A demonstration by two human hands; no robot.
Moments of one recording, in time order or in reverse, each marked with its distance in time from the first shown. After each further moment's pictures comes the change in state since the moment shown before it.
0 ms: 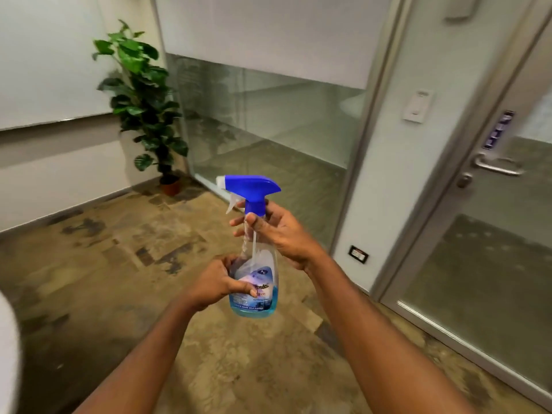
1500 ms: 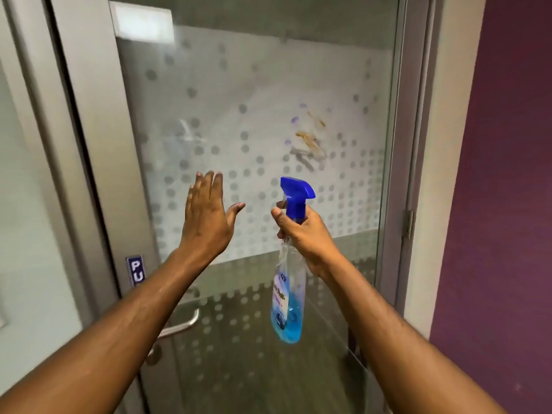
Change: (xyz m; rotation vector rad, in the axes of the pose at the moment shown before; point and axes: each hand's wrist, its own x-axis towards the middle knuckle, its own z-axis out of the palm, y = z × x) left_hand 0.580 0.414 0.666 0.554 0.048 1.196; right_hand -0.223 -0.265 -0.716 -0.560 1.447 -0.214
